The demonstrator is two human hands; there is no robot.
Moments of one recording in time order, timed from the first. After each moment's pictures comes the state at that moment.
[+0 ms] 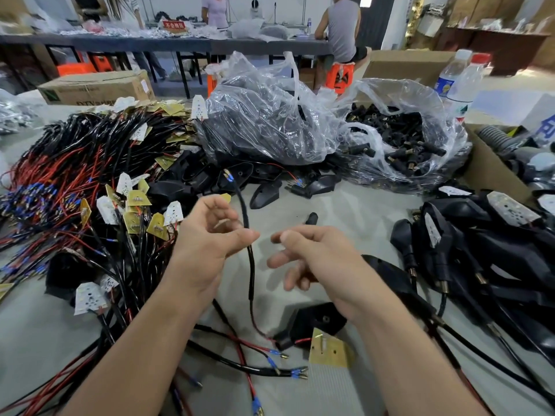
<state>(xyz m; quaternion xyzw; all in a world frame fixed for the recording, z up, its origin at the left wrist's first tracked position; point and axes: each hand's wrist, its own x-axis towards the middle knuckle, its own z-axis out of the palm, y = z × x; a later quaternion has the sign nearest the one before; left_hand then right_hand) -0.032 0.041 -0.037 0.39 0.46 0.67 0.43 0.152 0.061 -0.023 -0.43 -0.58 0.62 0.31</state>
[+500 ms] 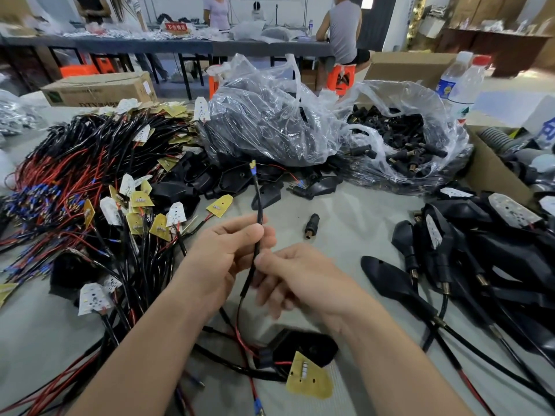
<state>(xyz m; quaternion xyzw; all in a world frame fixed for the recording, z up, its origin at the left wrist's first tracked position) -0.021 0.035 -0.031 0.30 0.49 0.59 0.56 0.132 0.048 -0.028 -0.40 -0.60 0.66 0.22</state>
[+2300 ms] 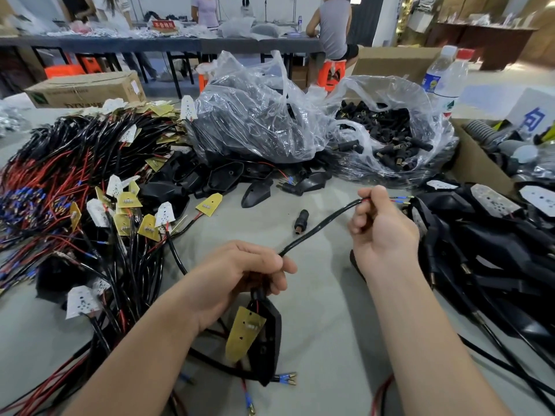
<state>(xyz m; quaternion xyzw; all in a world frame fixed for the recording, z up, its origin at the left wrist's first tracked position) -0.013 0.020 -0.030 0.48 0.48 0.37 0.63 0.200 0.115 -0.029 -0.41 -0.20 0.58 0.67</state>
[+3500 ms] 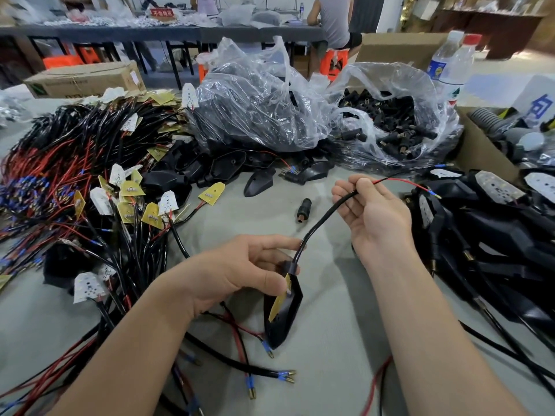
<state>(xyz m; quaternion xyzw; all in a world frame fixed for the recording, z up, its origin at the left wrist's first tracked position) -0.024 0.022 -0.033 0.56 0.45 0.27 0.64 0.189 0.111 -0.028 -0.39 -0.25 0.60 0.66</state>
